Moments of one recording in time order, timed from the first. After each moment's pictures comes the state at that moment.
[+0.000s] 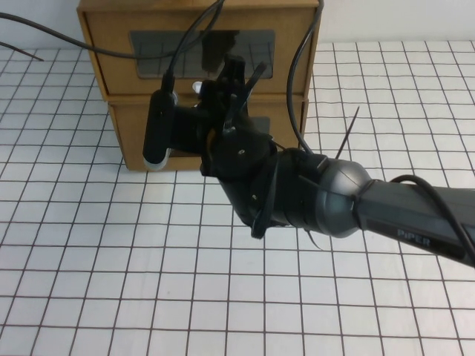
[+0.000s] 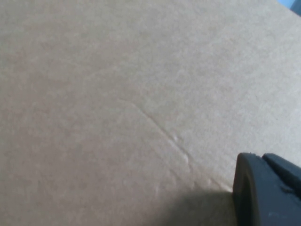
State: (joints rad) right arm 0.92 2.04 -1.58 -1.65 0.59 0.70; left arm -0.20 2.07 -2.26 -0.67 1.07 0.60
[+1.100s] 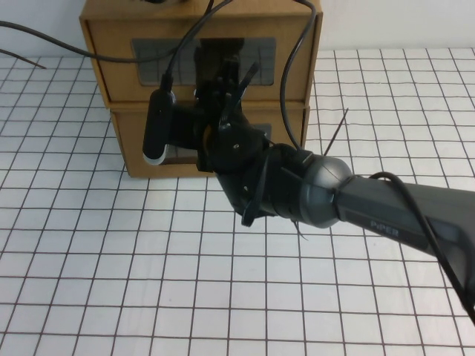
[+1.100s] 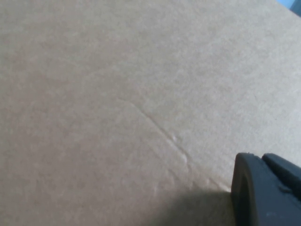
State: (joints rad) right arm 0.88 2.14 -1.70 -1.66 0.54 0.69; left arm -0.20 2.07 -2.26 -0.68 1.07 0.60
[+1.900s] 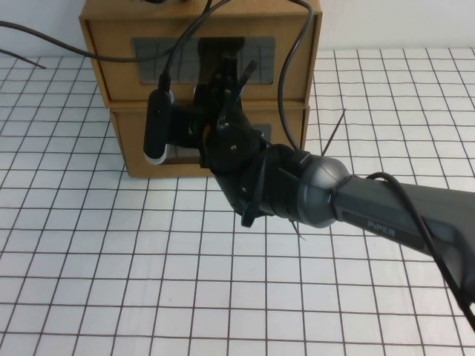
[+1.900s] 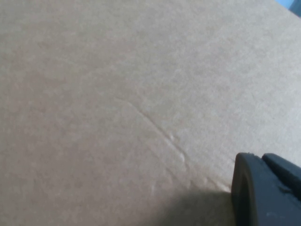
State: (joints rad) right arm 0.88 2.15 -1.72 -1.69 0.57 0.68; left arm -0.20 2.07 -2.26 -0.68 1.07 0.60
